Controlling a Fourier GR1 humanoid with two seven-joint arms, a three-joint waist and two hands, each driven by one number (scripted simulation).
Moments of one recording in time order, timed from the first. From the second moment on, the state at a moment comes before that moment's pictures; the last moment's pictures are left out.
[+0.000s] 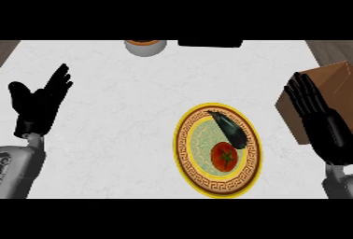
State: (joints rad) left arm -0.30 0.42 -0.01 -1.34 0.15 0.08 0.19; right arm -0.12 -0.47 0.13 -1.59 -0.43 0.00 -0.17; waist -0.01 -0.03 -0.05
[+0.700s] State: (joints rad) left arm -0.16 0.49 0.00 -1.30 -0.03 0.19 0.09; right arm -0.12 -0.57 0.31 -1.50 -0.08 0.20 -0.61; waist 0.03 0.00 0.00
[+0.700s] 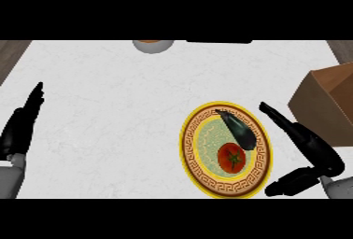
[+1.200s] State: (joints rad) left arm -0.14 0.48 0.01 -1.29 -0.06 0.21 0.07; right arm -0.25 -0.60 0.31 -1.19 0.14 0.17 -0.97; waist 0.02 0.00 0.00
